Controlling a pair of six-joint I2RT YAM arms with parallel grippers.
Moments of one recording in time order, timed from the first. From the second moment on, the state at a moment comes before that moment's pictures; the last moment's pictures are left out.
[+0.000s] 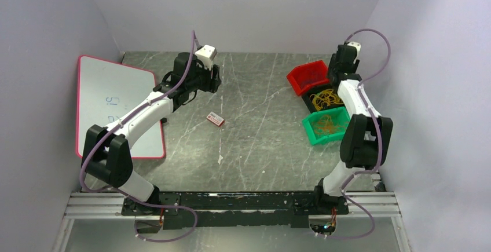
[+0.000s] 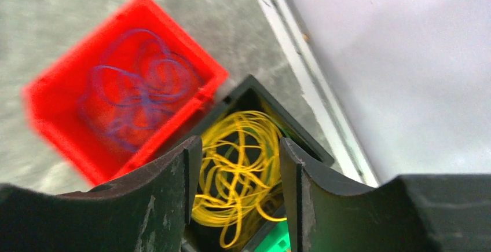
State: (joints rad) left arm -0.45 1.54 1.20 -0.10 0.07 -0.06; right arm -0.10 1.73 1.34 -0.23 0.39 0.07
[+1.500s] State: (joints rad) left arm -0.45 0.87 0.86 -0.17 -0.19 -0.29; right arm 0.38 1.07 0.83 -0.08 -0.15 0.24
